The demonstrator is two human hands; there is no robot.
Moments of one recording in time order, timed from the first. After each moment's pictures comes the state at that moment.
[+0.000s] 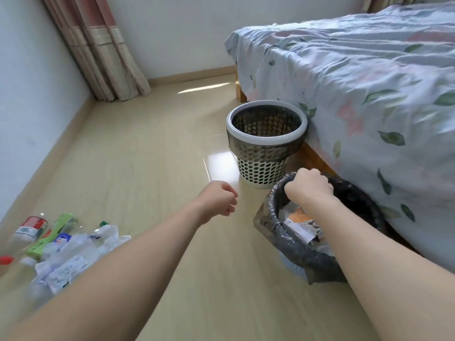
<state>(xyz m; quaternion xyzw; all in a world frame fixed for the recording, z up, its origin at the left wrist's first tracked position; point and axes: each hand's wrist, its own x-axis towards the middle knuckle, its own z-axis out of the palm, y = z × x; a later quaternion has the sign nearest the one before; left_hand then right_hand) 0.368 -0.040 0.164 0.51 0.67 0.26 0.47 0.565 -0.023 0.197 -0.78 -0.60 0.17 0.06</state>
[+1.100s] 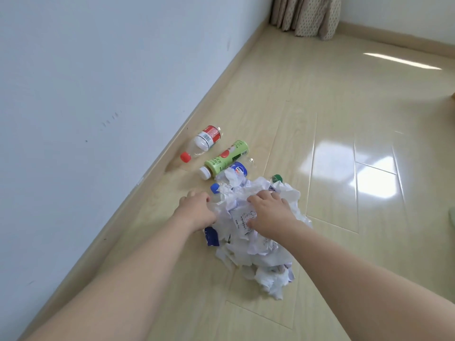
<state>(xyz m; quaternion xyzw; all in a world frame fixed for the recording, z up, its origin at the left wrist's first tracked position) -0.114 -0.254 0.002 0.30 0.89 0.13 0.33 0.031 -0.129 0.020 -0.31 -0.93 0.11 -0.16</state>
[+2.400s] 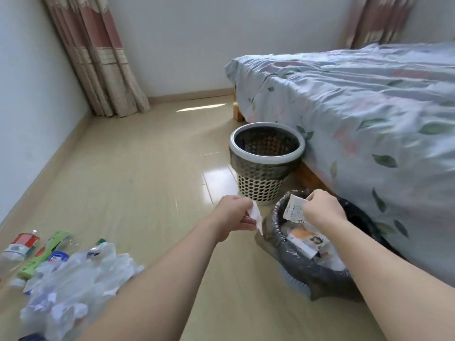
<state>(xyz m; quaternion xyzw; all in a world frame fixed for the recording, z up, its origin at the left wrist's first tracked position) 0.367 -0.058 0.186 0.42 0.57 0.36 0.61 0.568 -0.035 0.190 -0.78 -0.57 0.20 0.17</state>
